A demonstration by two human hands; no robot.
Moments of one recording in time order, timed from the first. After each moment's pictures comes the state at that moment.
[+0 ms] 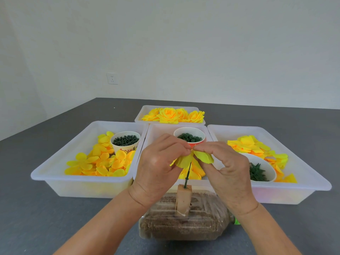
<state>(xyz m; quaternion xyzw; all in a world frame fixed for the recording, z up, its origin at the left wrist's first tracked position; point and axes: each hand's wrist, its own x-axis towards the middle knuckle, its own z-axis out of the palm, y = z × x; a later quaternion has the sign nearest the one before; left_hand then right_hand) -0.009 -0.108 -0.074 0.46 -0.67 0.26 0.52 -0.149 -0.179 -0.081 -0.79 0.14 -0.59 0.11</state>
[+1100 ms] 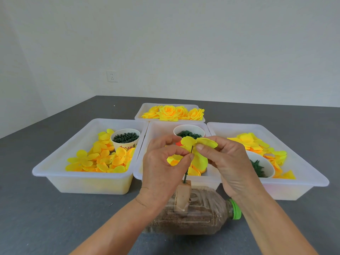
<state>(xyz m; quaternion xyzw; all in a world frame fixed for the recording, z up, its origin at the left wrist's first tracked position) -0.038 -0.098 -0.083 0.60 -0.48 -0.02 0.64 -0.151 -0.173 -0.062 -0.63 0.22 -0.46 0.58</state>
